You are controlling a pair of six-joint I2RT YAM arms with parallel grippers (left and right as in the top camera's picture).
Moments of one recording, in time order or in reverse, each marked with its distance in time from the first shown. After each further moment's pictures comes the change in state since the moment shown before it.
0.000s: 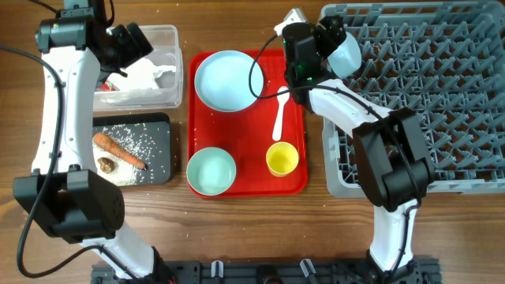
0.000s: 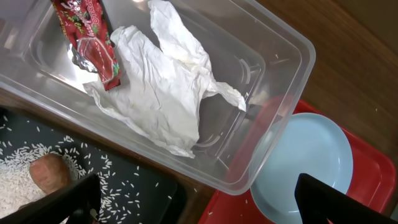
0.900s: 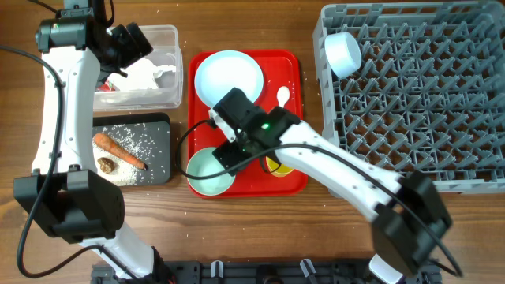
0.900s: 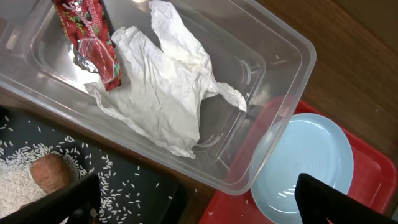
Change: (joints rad) left arm 0.000 0.000 0.000 0.000 -0.003 0.000; right arm 0.426 -0.286 -0.014 -1.042 -0.946 0.861
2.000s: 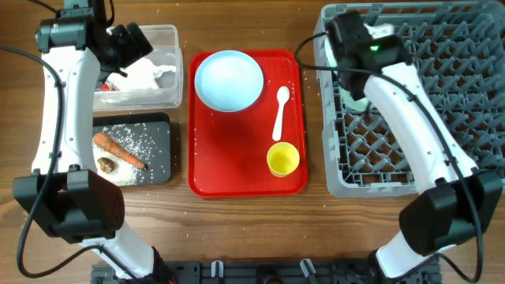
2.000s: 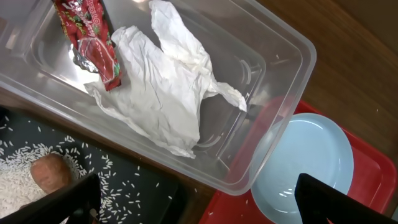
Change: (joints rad) left arm 0.000 0.000 0.000 0.000 0.000 0.000; right arm -0.549 -0.047 0.250 -0.438 0.901 0.241
